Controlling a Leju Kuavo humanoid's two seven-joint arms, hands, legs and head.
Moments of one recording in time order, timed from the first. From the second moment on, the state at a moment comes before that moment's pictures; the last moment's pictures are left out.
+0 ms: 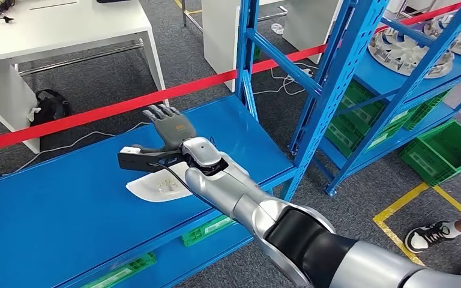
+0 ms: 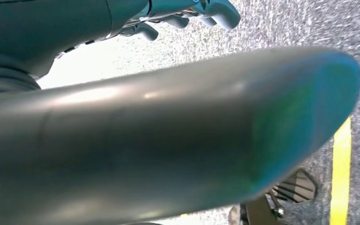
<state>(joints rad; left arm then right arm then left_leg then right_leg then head) -0.09 -0.15 1.28 -0.17 -1.12 -0.07 0.04 -0.71 0.16 0.63 -0.38 1.02 -0.02 -0.17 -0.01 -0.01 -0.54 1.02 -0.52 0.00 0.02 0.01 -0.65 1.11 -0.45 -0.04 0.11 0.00</state>
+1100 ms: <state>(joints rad) -0.18 -0.15 1.26 -0.16 -1.19 -0.10 0.06 -0.76 0.15 0.69 -0.39 0.96 -0.05 -0.17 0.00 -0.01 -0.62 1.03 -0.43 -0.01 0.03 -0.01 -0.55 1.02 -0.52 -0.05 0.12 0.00</state>
